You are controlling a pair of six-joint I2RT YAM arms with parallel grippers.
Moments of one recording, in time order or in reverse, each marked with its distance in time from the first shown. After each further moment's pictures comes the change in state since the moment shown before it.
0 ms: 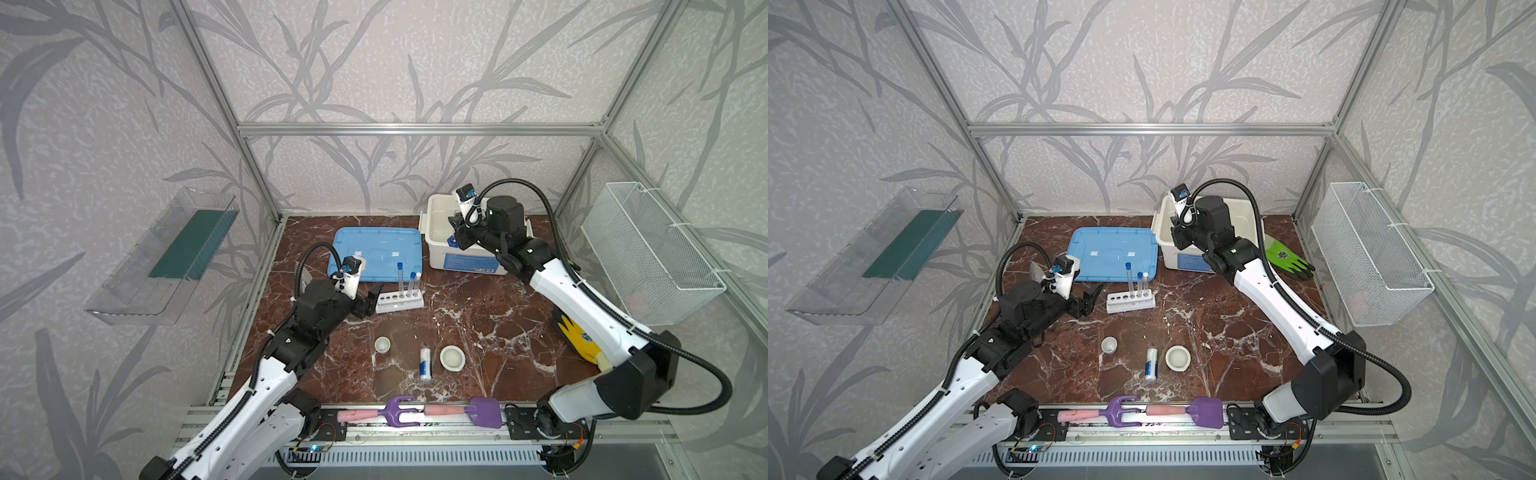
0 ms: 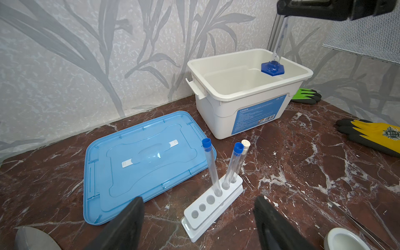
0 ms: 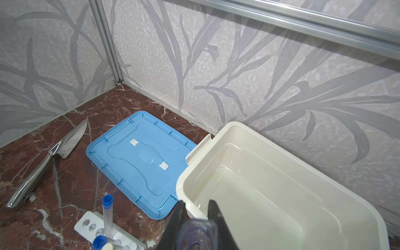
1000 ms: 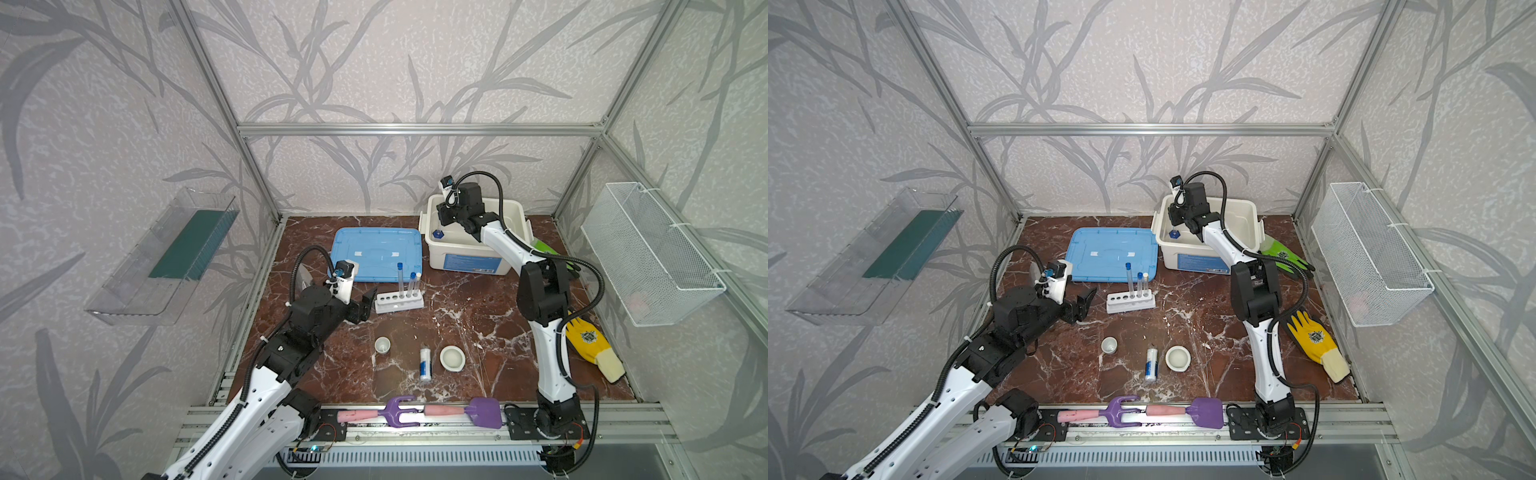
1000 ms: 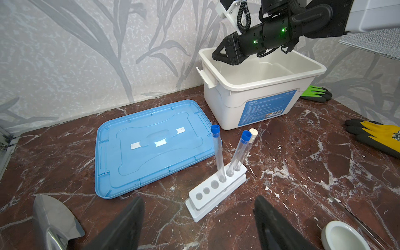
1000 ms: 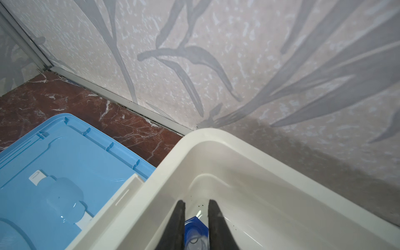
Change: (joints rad) left arm 0.000 -0.067 0.008 -0.126 -0.070 -0.048; right arm -0.167 0.773 0.544 0.114 -0.104 0.040
